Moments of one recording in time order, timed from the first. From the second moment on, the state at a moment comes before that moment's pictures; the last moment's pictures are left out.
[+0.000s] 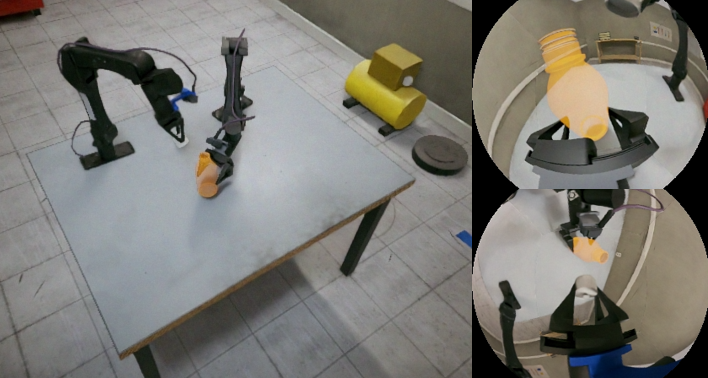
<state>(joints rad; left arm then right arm) -0.77 1.94 0.94 0.54 0.49 0.24 0.56 1.50 1.63 -1.20 0.06 -0.99</state>
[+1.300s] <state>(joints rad) -0.74 1.94 0.94 0.54 0.50 0.22 0.43 1.67 1.63 -1.16 0.05 -0.69</state>
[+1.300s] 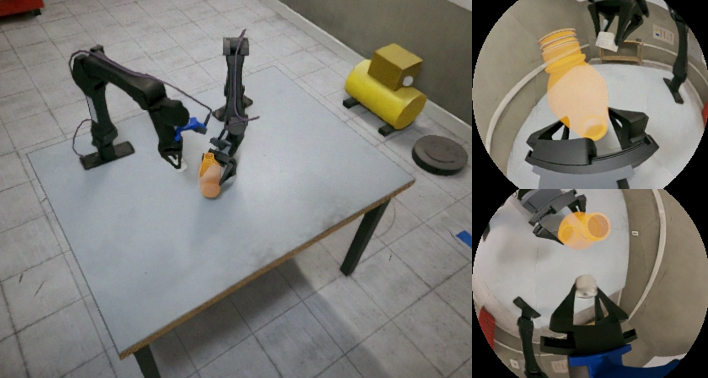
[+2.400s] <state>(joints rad) -0.76 1.94 0.94 0.53 0.49 0.22 0.22 2.15 1.76 -1.19 0.01 0.15</state>
